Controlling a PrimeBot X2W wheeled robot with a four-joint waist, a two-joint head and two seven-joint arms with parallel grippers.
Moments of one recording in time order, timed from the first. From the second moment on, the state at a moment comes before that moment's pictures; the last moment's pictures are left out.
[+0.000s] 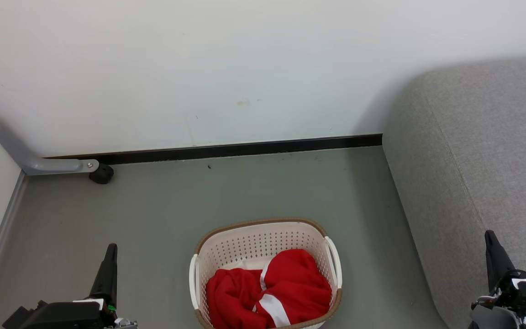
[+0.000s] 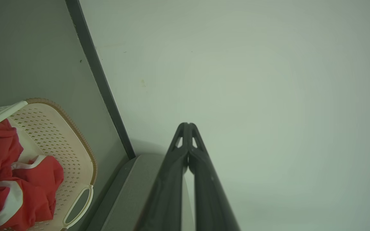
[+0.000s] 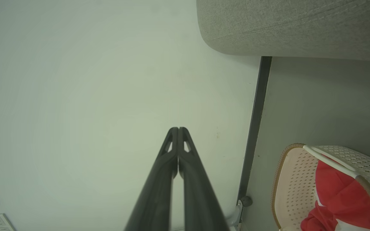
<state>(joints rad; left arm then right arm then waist) -0.08 0.04 0.09 0.30 -1.60 -0.12 0.11 -0.08 -0.04 -0.14 0.30 1.60 0.12 0.11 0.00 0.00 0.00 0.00</state>
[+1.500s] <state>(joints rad) -0.04 0.03 0.03 0.38 -1.56 -0.12 0.06 -0.06 -0.04 -0.11 0.36 1.56 0.11 0.11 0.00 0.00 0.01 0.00</state>
